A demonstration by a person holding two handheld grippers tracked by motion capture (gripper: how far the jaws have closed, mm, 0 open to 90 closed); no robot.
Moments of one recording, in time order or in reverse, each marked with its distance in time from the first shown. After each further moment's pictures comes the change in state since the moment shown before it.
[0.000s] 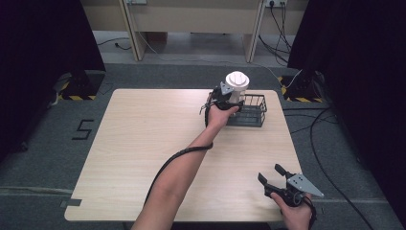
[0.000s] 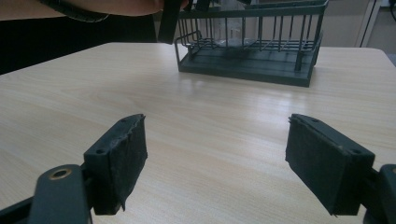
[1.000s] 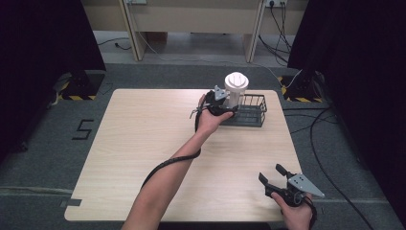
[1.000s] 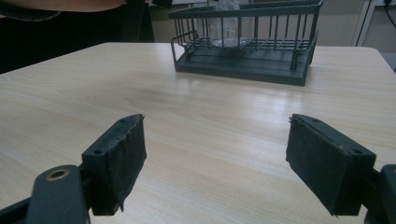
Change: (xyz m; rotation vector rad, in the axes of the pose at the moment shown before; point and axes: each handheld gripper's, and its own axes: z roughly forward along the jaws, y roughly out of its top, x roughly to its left) left arm 0.002 -0.004 -0.047 0.008 -0.023 0.095; right arm -0.001 0.000 -0.001 0.002 -0.012 0.006
